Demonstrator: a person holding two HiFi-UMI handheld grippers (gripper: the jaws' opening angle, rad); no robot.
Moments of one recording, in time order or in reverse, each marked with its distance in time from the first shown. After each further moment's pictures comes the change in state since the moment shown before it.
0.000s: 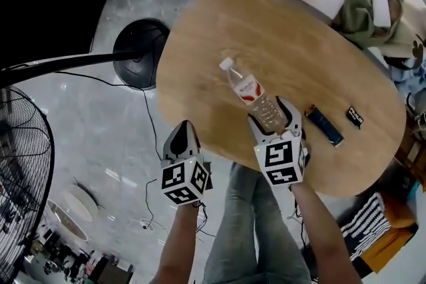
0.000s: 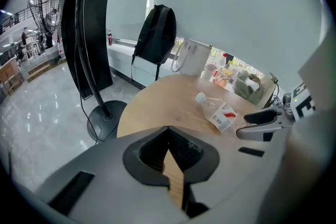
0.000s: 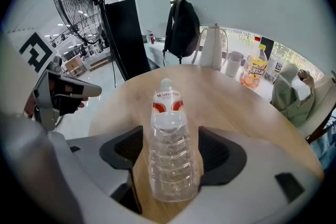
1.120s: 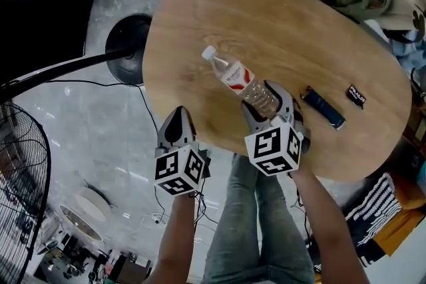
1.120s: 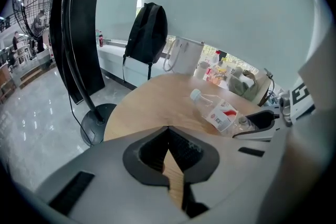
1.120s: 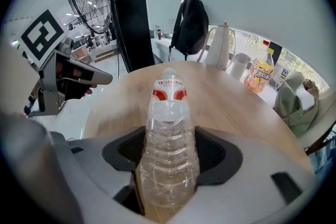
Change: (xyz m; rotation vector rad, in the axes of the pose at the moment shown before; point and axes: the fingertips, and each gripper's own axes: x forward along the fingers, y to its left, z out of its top) left arm 0.018 -0.020 0.009 0.063 0.004 -0.052; right arm 0.008 -0.002 -0.009 -0.105 0.026 0.006
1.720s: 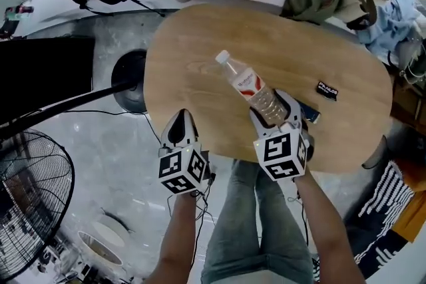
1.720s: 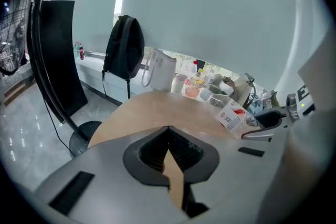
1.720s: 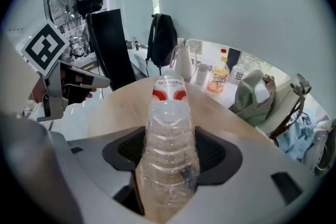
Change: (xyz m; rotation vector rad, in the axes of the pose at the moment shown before) left arm -0.020 -0.078 0.070 0.124 -0.047 -0.117; right arm -0.099 -0.066 0.005 0.188 -0.054 -0.153
